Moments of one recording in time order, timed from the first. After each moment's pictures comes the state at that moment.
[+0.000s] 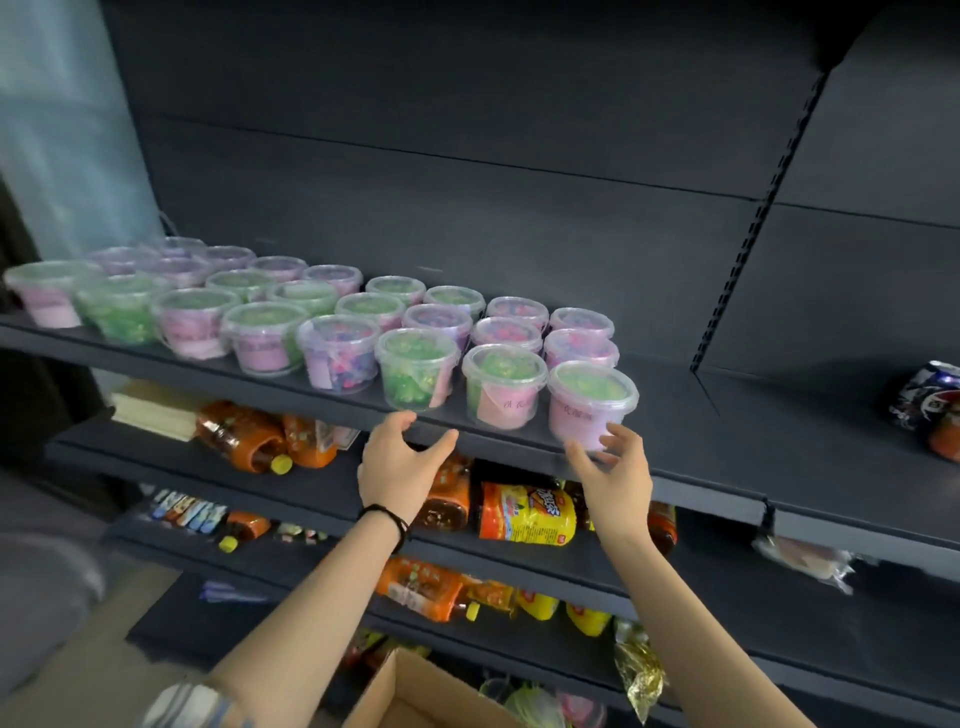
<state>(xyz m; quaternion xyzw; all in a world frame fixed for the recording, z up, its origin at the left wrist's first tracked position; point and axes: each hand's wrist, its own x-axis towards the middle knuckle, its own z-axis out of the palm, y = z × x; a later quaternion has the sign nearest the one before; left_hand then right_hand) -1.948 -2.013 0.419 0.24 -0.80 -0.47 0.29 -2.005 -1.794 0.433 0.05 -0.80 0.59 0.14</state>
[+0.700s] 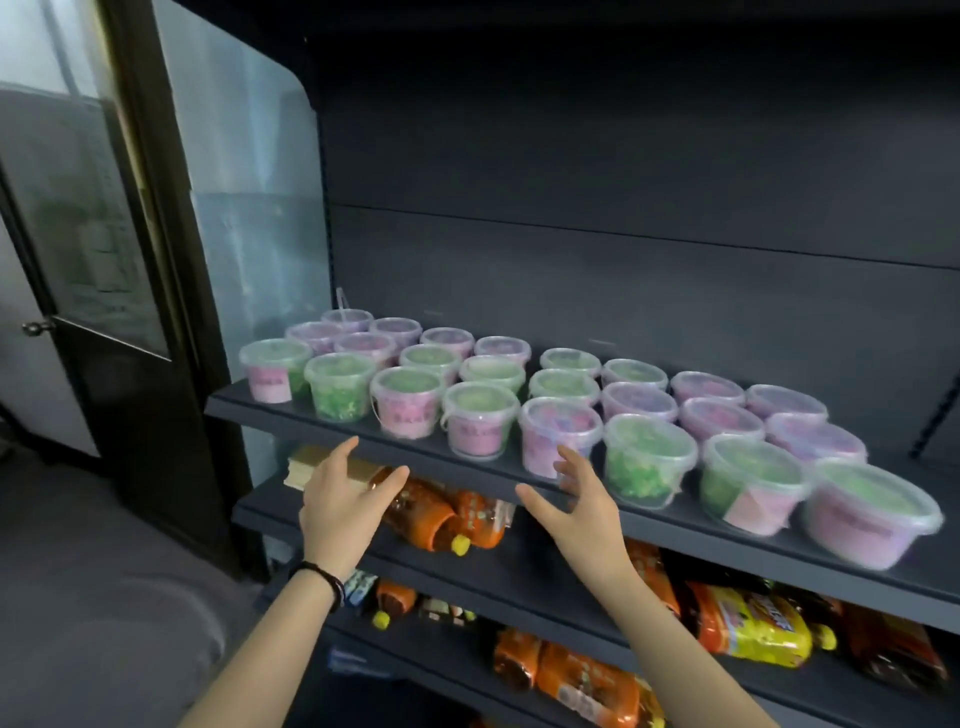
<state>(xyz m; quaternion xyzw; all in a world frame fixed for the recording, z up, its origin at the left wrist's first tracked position) -1.830 -2.329 0.446 0.31 -0.78 -0.43 0.33 -1.934 -2.095 0.457 0.23 -0.80 0.55 0.03</state>
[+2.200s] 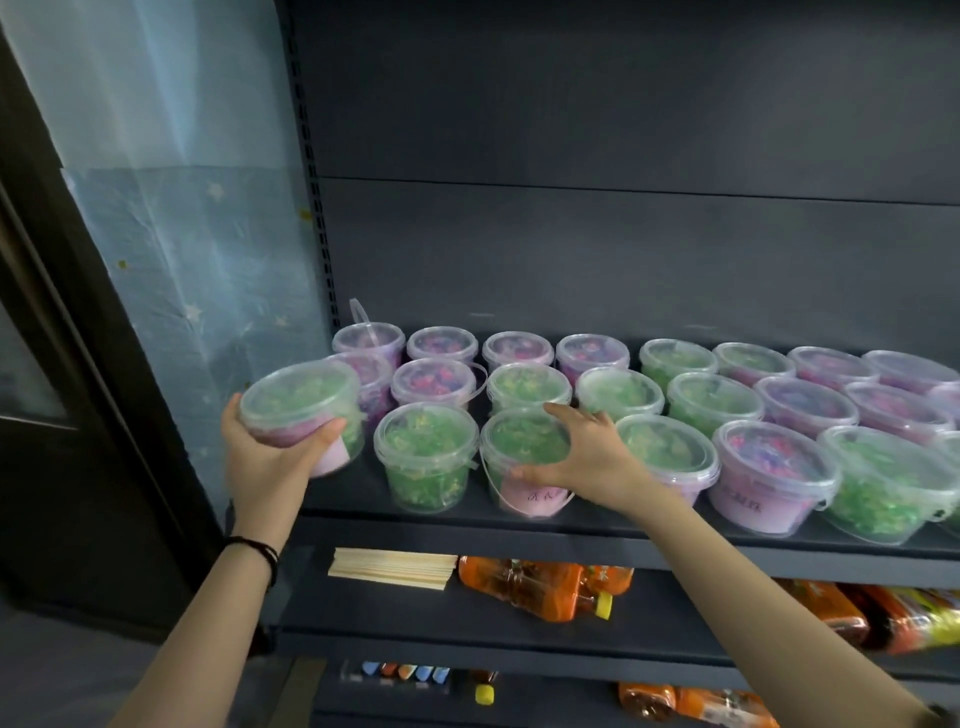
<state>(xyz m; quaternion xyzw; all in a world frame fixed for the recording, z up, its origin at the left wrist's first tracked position) -1.946 -2.690 0.465 0.17 -0.68 -0.58 0.42 -2.019 -2.383 0.509 0.18 -0.94 0.28 0.00</state>
